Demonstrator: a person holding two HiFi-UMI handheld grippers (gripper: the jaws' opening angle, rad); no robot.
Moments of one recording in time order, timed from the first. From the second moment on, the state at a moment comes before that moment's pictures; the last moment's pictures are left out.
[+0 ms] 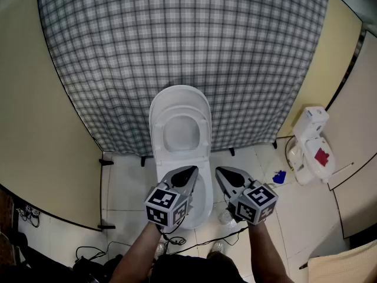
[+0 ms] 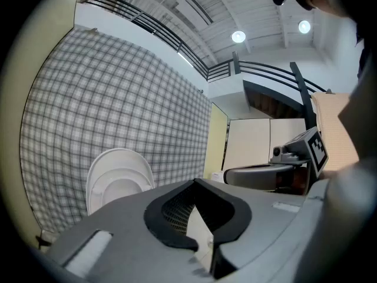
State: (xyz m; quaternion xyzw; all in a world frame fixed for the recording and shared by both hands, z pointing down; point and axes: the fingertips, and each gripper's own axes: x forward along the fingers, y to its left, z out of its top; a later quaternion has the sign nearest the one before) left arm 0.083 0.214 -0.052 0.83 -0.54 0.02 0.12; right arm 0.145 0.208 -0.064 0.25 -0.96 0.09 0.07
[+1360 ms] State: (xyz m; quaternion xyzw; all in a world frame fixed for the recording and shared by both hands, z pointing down) left arm 0.100 -0.007 0.483 0.82 -0.46 0.13 0.33; right arm 0.271 -0.024 0.541 0.44 -0.81 0.25 0.30
